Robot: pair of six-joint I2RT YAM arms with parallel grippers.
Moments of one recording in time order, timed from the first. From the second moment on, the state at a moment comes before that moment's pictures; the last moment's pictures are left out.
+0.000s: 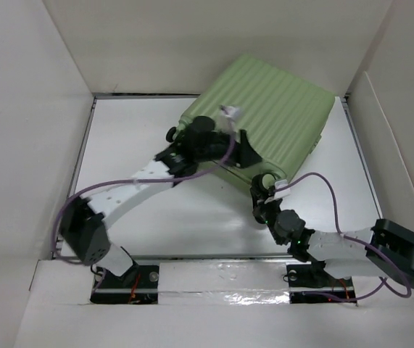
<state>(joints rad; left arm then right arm) -0.87 1.63 1.38 -0.06 0.46 -0.57 1.04 1.21 0.14 1.07 0.69 0.14</state>
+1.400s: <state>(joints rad) -0.29 1.55 1.31 -0.44 0.21 -0.11 0.94 0.95 0.16 0.74 0.47 0.17</state>
